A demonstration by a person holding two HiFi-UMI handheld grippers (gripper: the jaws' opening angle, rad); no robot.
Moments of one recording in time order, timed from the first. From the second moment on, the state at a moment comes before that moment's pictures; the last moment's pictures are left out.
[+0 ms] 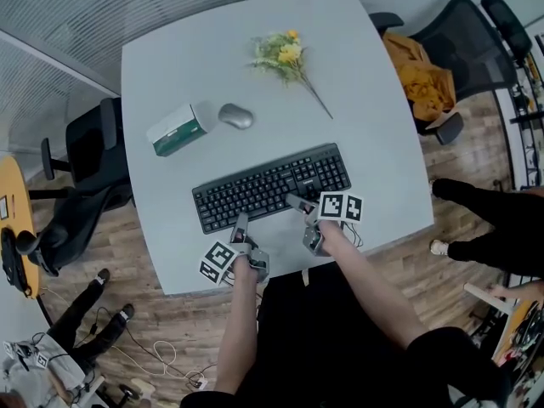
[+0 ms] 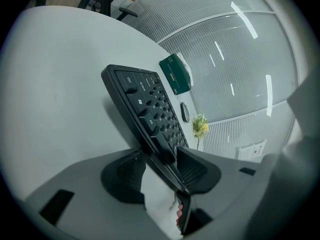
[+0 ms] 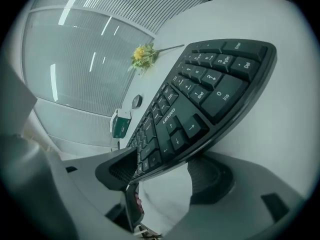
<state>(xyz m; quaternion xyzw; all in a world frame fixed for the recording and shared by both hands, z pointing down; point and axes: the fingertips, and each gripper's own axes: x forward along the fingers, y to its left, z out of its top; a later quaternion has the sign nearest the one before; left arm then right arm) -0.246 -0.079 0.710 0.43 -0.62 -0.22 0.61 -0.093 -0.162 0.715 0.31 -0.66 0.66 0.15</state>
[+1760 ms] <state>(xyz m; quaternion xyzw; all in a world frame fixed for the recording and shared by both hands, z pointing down) -0.172 -0.062 0.655 0.56 -0.62 -0.10 0.54 -0.021 -0.119 0.664 0.34 -0.73 0.58 0.13</state>
